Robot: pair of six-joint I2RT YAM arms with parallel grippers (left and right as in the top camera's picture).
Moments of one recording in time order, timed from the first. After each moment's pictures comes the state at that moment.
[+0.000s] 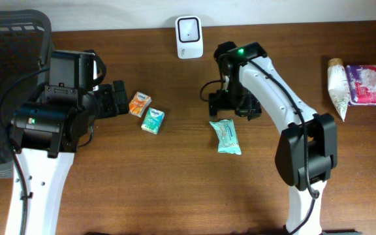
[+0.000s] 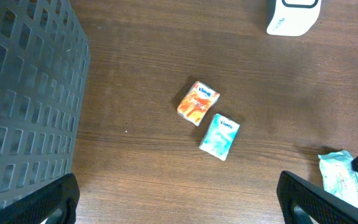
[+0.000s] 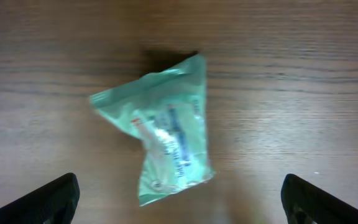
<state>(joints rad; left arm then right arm) -0.17 1.36 1.64 -1.20 -0.15 -0.25 0.34 2.14 1.89 -1.44 -0.07 0.38</state>
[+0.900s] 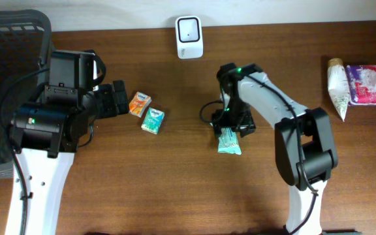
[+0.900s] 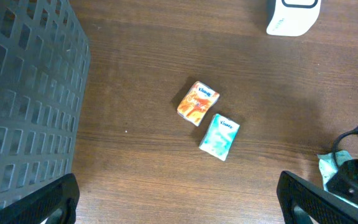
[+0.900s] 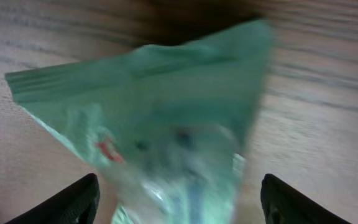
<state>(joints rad) -0.17 1.36 1.64 -1.20 -0.15 -0.25 0.34 2.14 1.60 -1.22 -0.19 0.22</state>
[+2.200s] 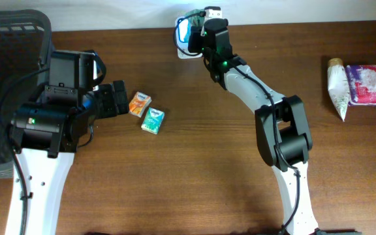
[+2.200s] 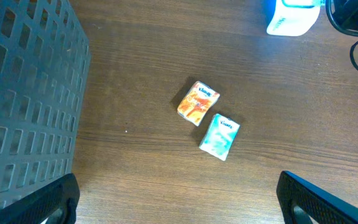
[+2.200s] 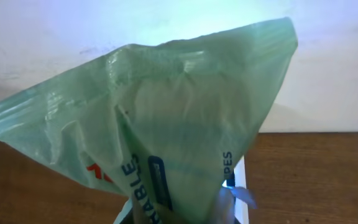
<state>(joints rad) -0.17 1.36 1.64 -1.20 -0.15 -0.25 0.35 2.39 1.88 0.15 0.02 0.34</state>
